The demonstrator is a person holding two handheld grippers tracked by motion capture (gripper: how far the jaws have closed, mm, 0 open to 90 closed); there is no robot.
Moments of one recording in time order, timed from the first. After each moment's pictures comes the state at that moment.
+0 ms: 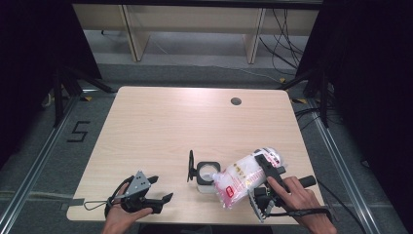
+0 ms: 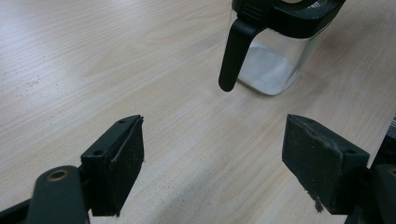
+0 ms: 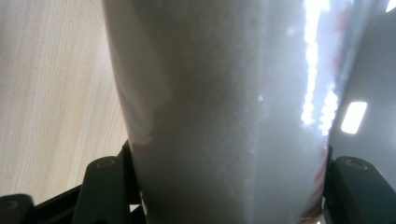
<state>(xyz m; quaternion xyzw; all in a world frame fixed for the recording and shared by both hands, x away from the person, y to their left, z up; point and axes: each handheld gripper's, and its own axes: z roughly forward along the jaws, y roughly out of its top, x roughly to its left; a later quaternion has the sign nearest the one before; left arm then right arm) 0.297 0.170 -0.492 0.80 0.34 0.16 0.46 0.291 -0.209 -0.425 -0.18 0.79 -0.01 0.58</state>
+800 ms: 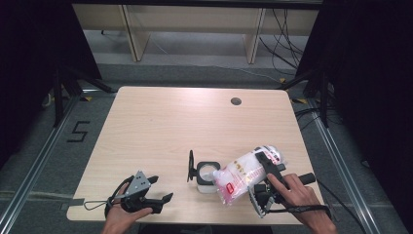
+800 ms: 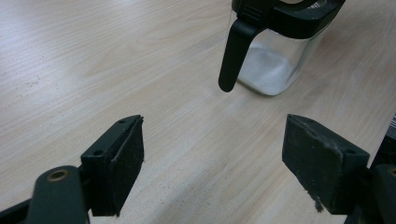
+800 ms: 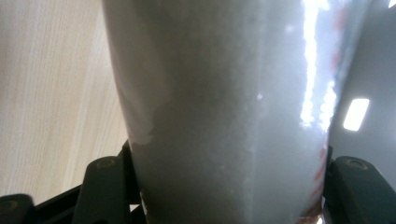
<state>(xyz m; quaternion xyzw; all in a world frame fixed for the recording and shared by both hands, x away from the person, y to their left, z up) 0.297 0.170 -0.492 0.80 0.34 0.15 0.47 0.297 -0.213 -0.427 -0.16 0.80 -0.01 0.58</state>
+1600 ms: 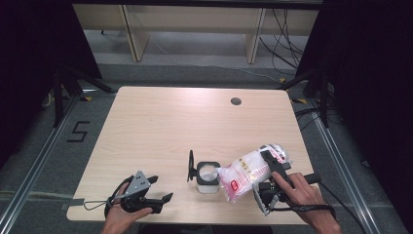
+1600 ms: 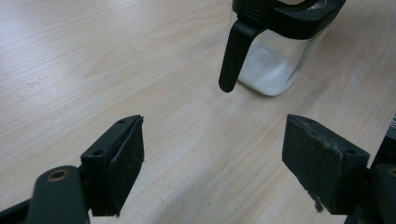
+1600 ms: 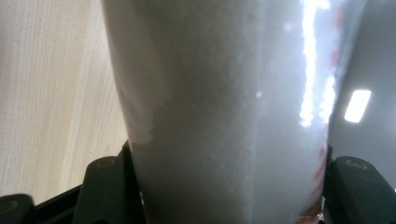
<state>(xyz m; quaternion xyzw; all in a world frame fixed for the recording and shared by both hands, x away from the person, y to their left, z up) 0.296 0.170 -0.492 0.80 0.35 0.15 0.47 0.299 -0.221 -0.421 -0.15 0.80 -0.03 0.58</state>
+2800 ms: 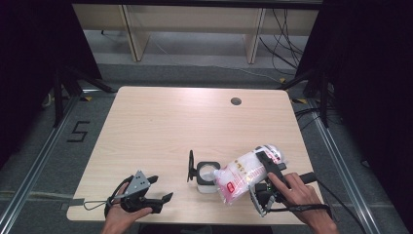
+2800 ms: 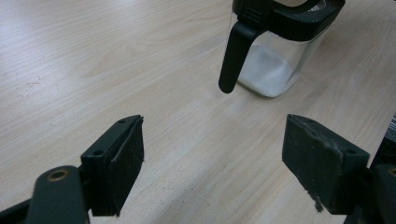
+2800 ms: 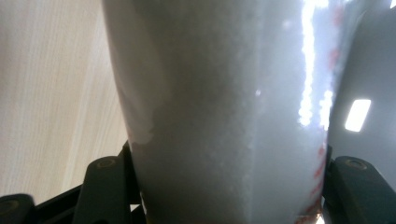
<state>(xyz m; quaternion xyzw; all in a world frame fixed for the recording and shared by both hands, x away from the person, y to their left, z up) 0.298 0.171 -0.491 0.80 0.35 0.15 0.47 0.299 -0.214 -0.424 -0.16 0.80 -0.02 0.57</state>
